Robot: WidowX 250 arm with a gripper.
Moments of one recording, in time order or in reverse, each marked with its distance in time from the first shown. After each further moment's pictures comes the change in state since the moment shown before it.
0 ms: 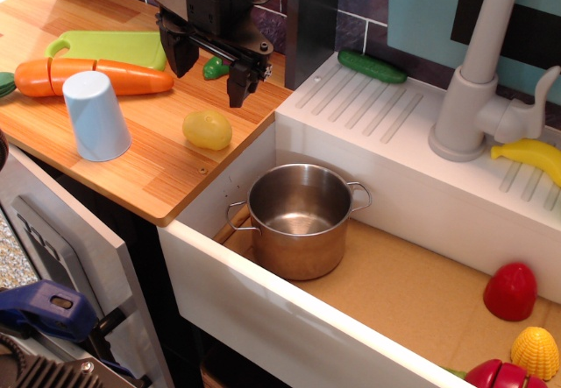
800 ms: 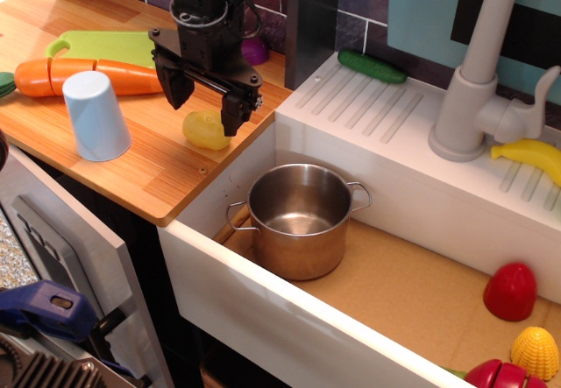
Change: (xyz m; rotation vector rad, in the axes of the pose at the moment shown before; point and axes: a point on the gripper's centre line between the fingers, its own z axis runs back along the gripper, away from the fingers) arm -0.011 0.003 -0.033 -0.044 0.012 0.017
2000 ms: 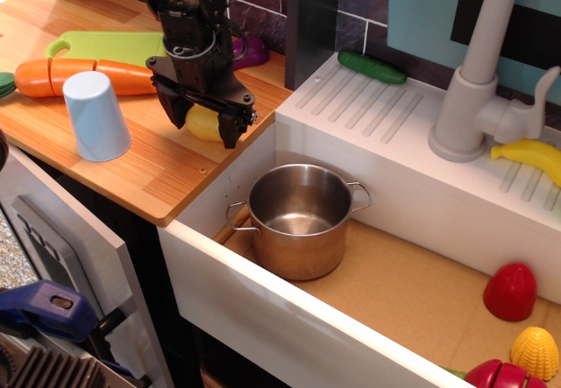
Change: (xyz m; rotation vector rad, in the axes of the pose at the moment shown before) arm 0.002 -0.004 -0.031 -0.045 -0.032 0.070
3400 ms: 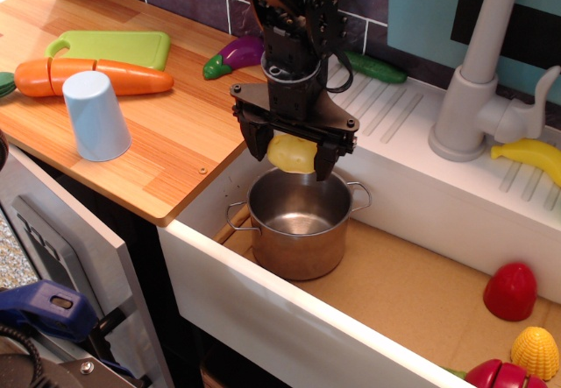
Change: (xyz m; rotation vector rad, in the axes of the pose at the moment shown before) arm -0.006 -0.082 0.022 -0.033 -0.001 0.063
